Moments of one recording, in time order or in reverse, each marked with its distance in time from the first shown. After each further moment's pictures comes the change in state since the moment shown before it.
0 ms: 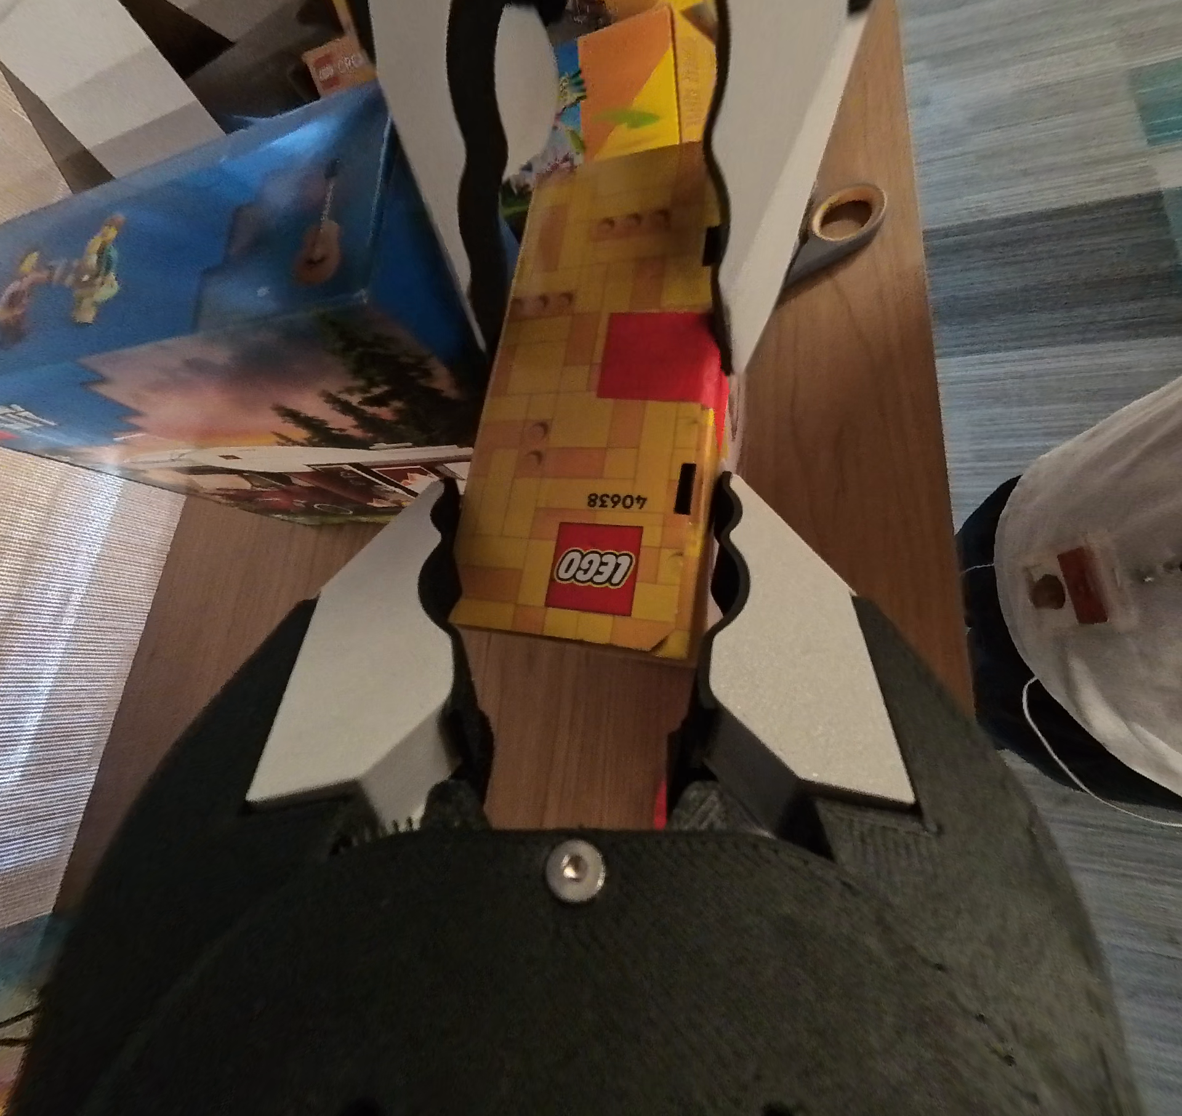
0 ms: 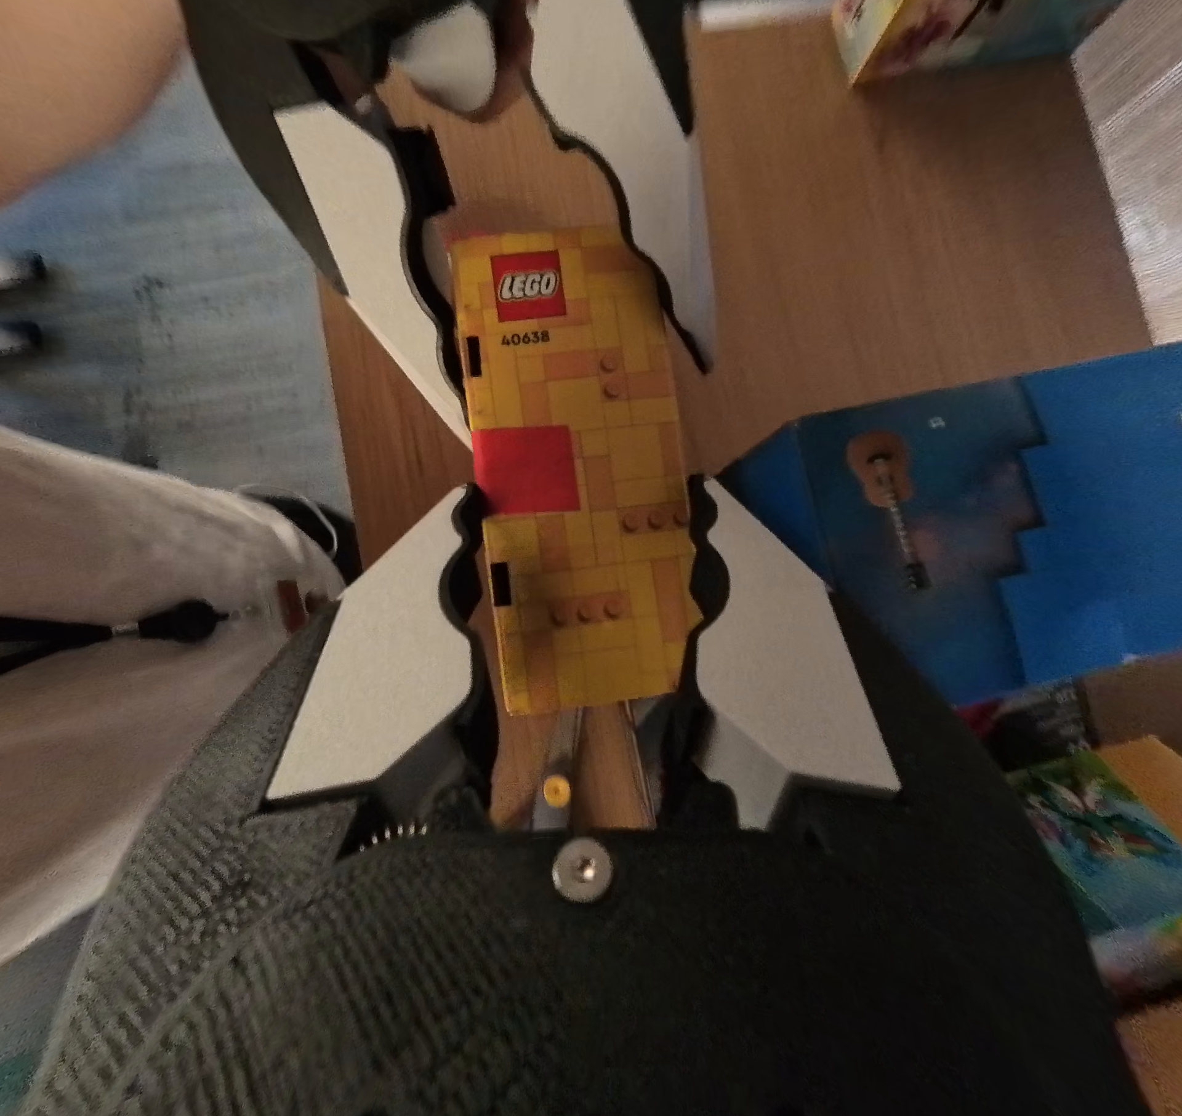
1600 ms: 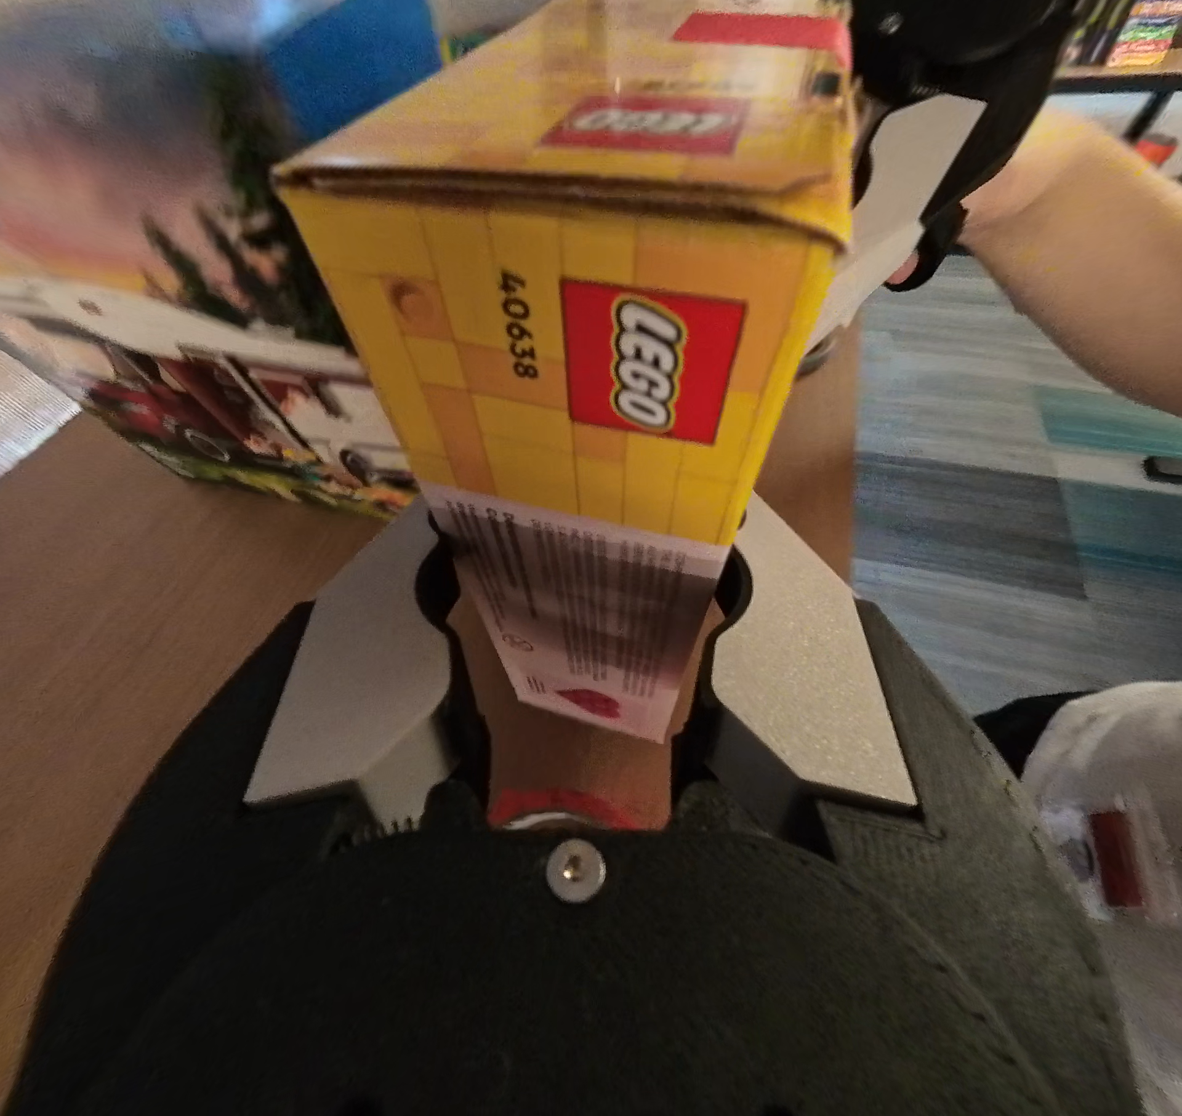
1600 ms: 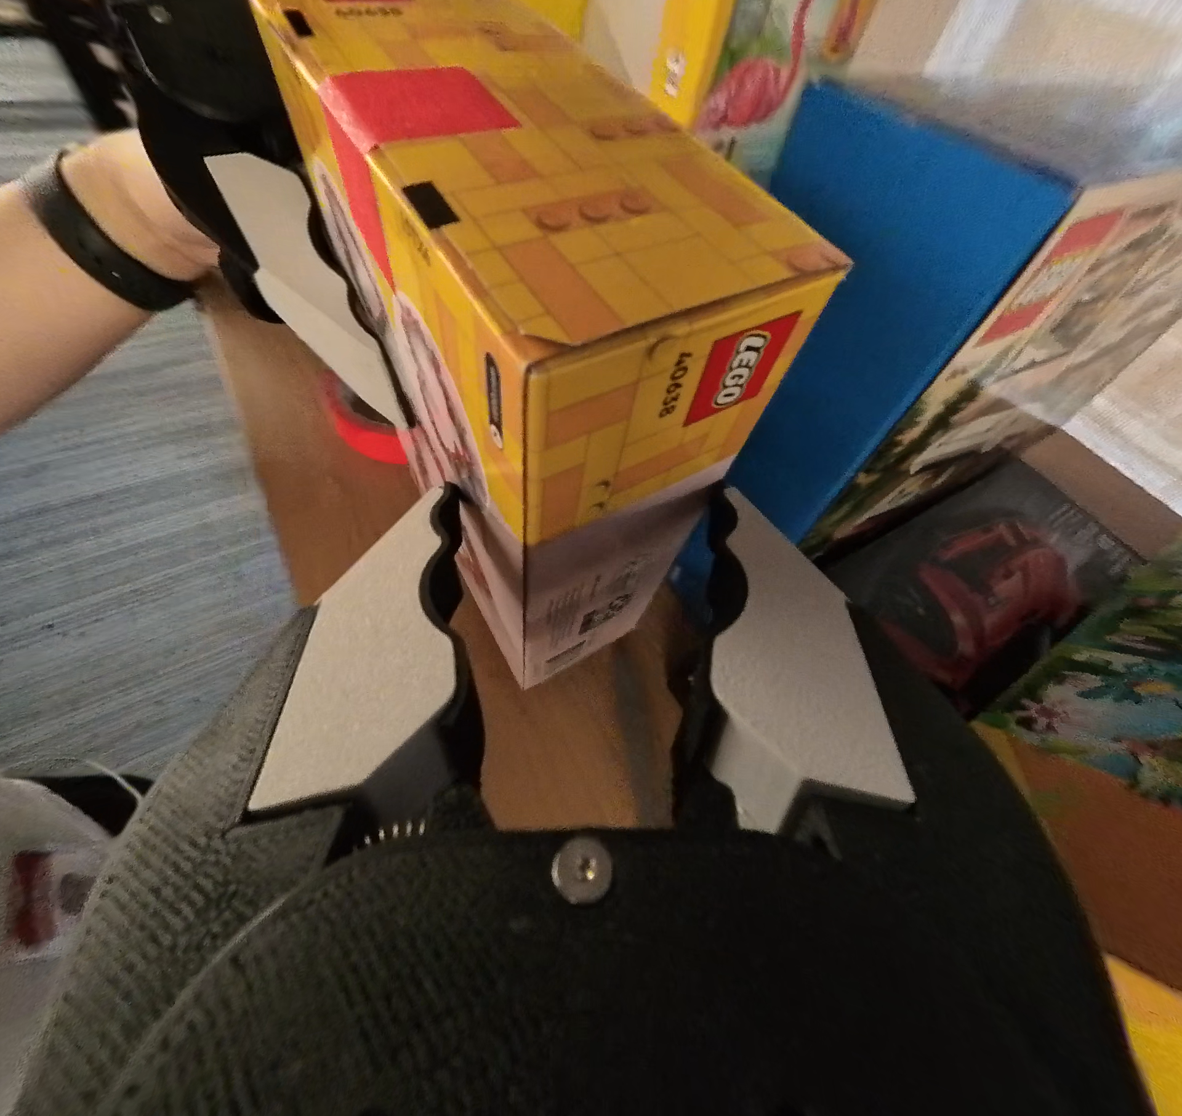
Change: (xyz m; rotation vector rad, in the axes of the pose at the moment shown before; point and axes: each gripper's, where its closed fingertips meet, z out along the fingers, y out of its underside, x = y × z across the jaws) left arm 0.040 0.024 0.015 0.247 -0.062 -0.290; right arm -0.025 0.063 0.003 0.464 0.316 0.143
